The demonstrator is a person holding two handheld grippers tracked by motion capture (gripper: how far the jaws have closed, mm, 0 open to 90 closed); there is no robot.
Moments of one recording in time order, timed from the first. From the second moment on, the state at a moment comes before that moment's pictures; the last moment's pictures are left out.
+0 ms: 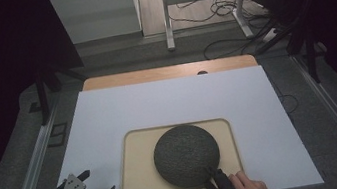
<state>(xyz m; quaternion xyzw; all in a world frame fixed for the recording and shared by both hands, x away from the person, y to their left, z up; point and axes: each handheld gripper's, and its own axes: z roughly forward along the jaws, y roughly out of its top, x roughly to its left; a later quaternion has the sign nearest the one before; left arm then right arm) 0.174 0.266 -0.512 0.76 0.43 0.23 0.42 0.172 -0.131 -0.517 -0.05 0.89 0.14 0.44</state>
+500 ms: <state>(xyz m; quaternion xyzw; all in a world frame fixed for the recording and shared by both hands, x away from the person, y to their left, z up) 0.174 0.266 -0.513 0.76 0.43 0.23 0.42 0.177 -0.146 -0.505 -0.02 0.89 0.15 0.42</state>
